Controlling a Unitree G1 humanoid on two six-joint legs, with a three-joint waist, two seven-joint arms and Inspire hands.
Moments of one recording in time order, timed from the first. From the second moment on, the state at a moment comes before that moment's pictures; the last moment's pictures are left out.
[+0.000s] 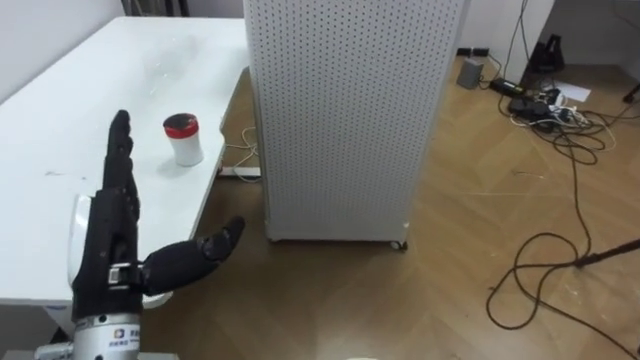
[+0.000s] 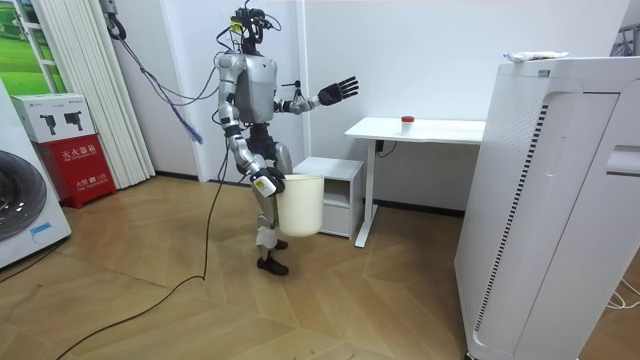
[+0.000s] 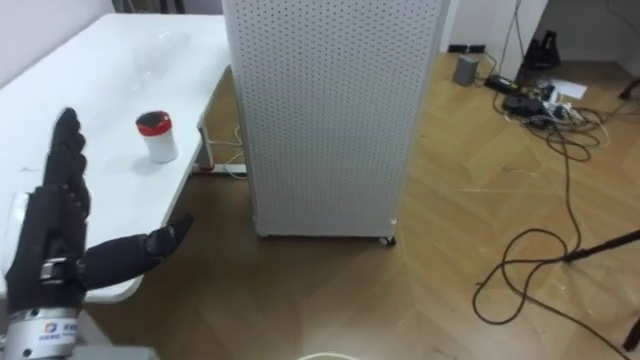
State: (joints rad) left arm 0.11 0.26 -0.01 -0.06 0.03 -0.40 0.32; right arm 0.09 -0.28 0.17 1.06 0.43 -0.17 0.37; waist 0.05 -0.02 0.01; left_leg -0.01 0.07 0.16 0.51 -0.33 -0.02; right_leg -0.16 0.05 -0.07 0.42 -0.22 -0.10
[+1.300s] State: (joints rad) left arm 0.11 0.24 -0.06 -0.03 0.01 -0.42 0.35; right arm 0.13 -0.30 0.22 0.99 0.42 -0.16 0.27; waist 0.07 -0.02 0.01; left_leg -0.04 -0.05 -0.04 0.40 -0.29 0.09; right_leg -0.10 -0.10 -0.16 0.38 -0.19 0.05
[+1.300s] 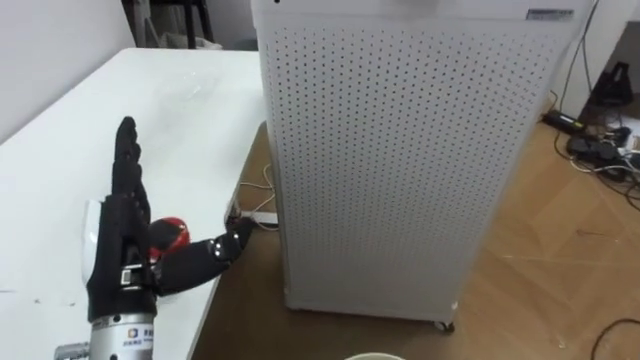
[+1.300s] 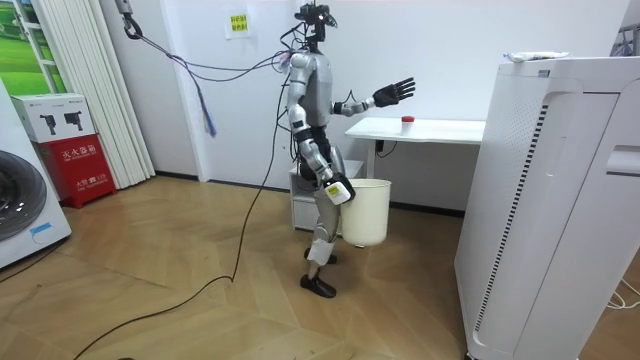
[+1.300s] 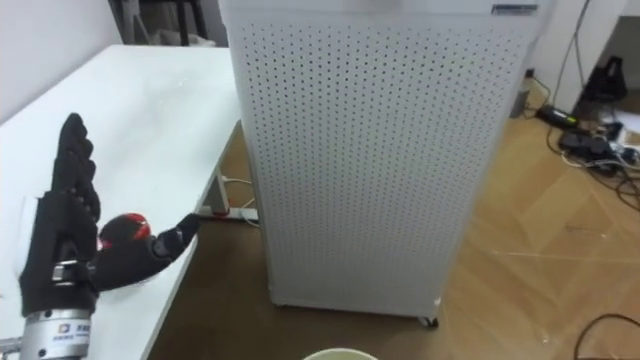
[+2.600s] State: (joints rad) left arm 0.20 0.29 -0.10 -0.05 0.11 -0.41 0.43; right arm 0.10 -0.33 0.26 1.01 0.39 -0.15 0.36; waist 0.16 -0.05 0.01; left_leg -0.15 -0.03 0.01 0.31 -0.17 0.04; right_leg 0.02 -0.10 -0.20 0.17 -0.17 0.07
